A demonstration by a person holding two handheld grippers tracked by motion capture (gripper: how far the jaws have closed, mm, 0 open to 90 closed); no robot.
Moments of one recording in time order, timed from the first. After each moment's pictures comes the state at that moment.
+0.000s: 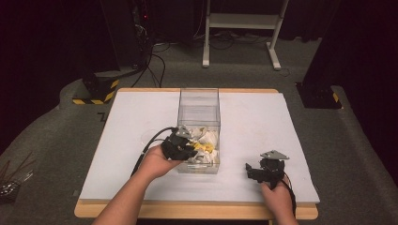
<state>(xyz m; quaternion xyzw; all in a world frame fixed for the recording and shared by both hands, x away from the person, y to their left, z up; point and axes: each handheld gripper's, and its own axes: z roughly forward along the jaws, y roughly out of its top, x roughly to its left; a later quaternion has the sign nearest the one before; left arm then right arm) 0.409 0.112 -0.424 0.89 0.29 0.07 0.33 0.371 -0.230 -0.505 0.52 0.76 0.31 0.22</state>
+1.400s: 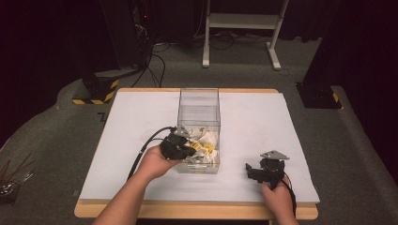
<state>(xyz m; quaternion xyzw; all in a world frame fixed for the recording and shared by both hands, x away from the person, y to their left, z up) 0.405 0.118 -0.421 0.88 0.30 0.06 0.36 0.371 -0.230 -0.505 0.52 0.76 0.31 0.22</state>
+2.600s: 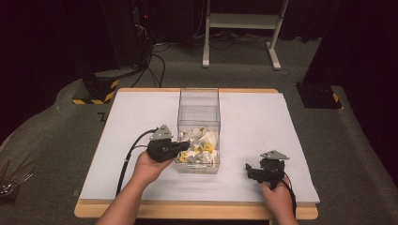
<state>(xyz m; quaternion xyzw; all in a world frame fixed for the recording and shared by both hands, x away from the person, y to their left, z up) 0.386 0.154 -0.420 0.81 0.32 0.11 0.49 0.371 -0.230 -0.505 0.52 0.76 0.31 0.22</state>
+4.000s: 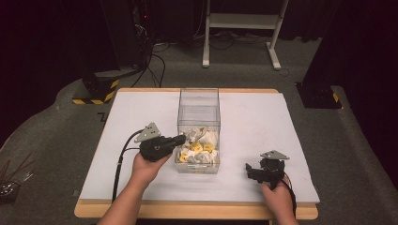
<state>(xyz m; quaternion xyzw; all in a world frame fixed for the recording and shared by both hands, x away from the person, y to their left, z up) 0.376 0.172 -0.410 0.74 0.32 0.12 0.58 0.371 -0.230 -0.505 0.52 0.76 0.31 0.22</state>
